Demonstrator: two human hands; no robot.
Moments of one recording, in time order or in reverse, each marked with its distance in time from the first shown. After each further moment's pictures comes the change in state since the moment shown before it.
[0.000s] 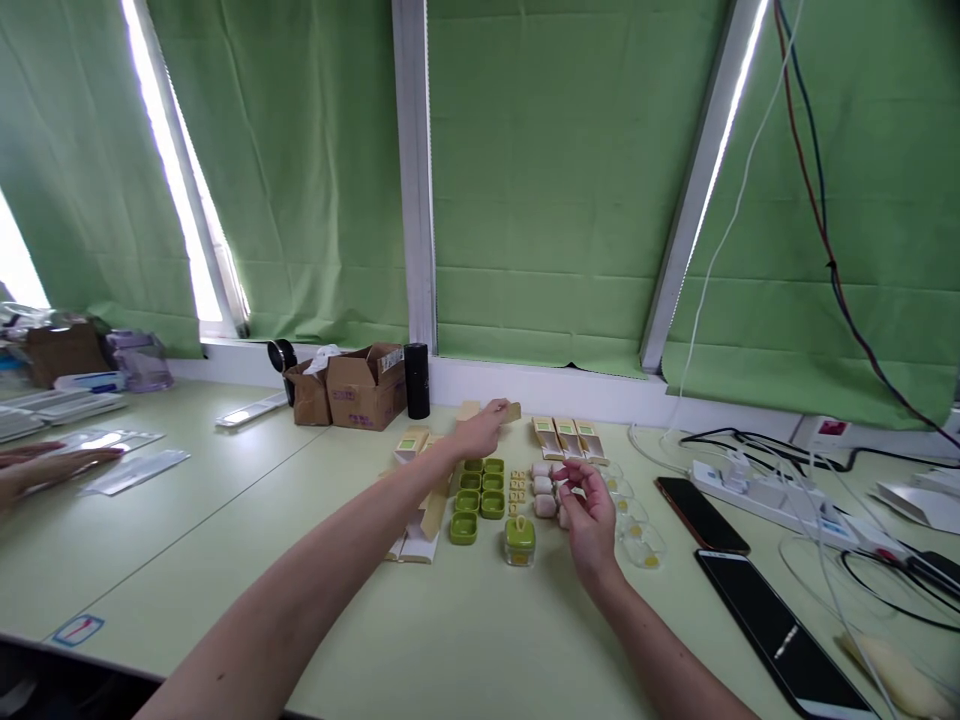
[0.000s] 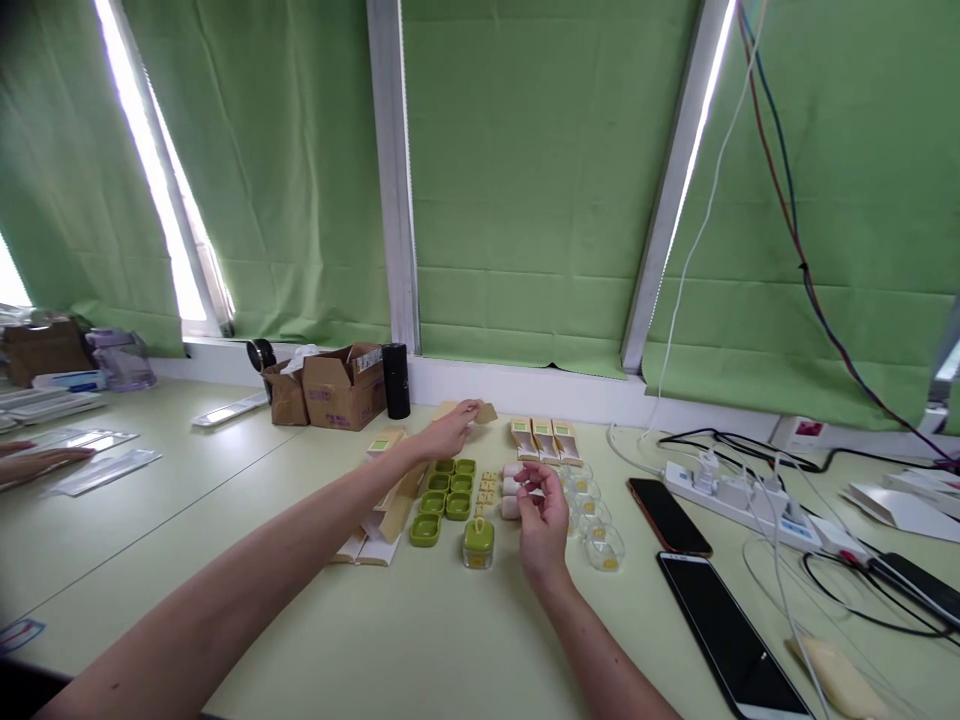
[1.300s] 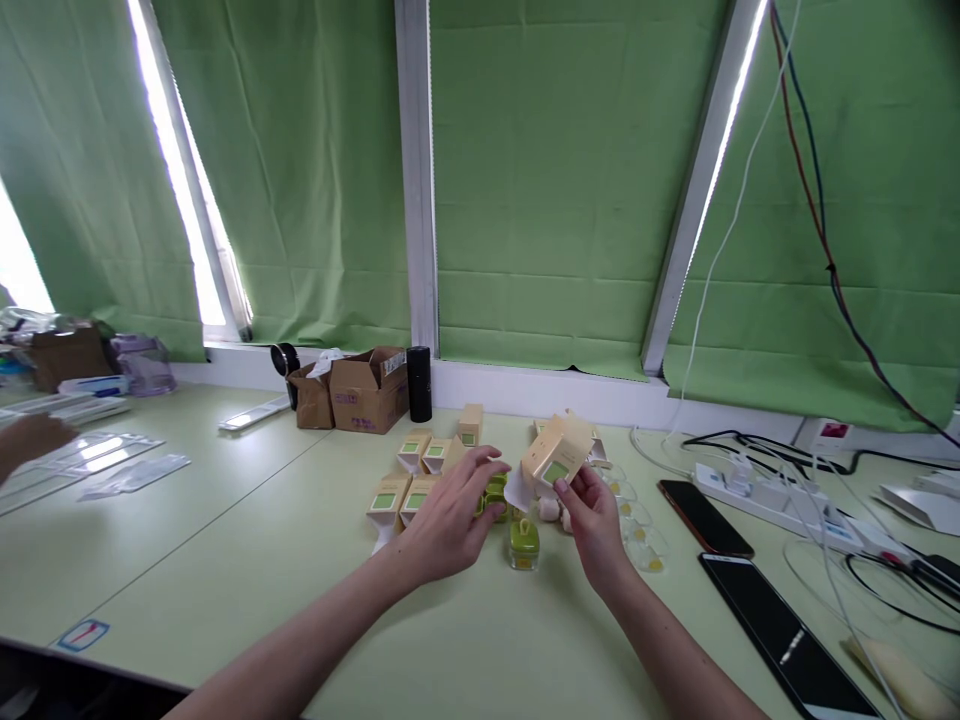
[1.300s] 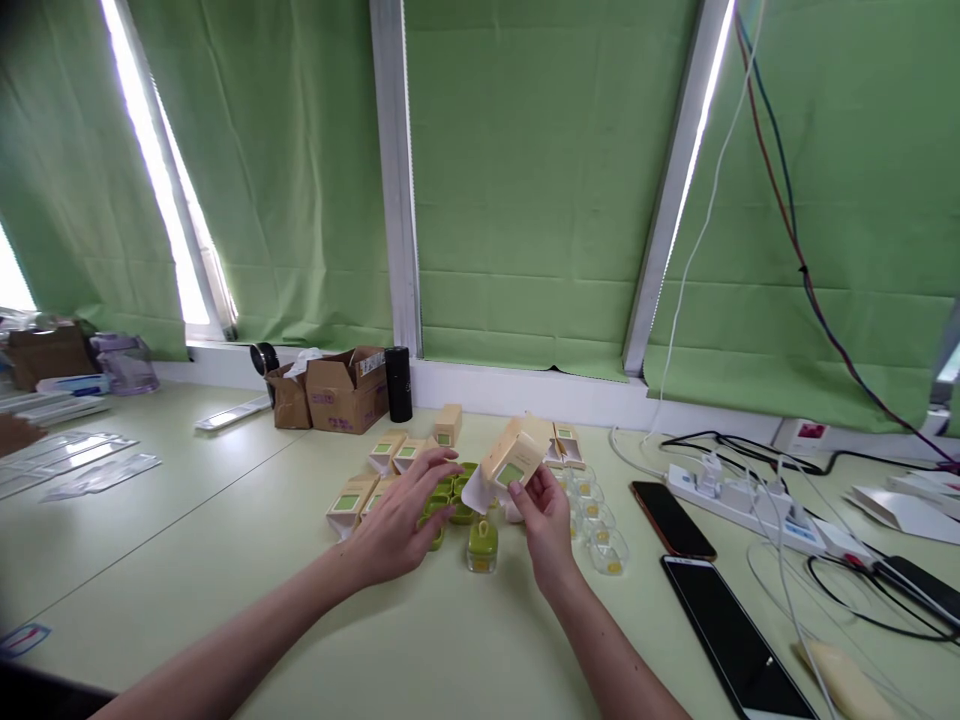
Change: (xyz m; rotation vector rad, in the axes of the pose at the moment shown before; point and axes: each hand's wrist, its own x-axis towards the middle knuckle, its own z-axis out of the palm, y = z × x) left_hand -0.156 0.075 -0.013 -0.121 0.349 0.155; right_hand 0.004 -0.022 0.006 0.265 -0.174 0.139
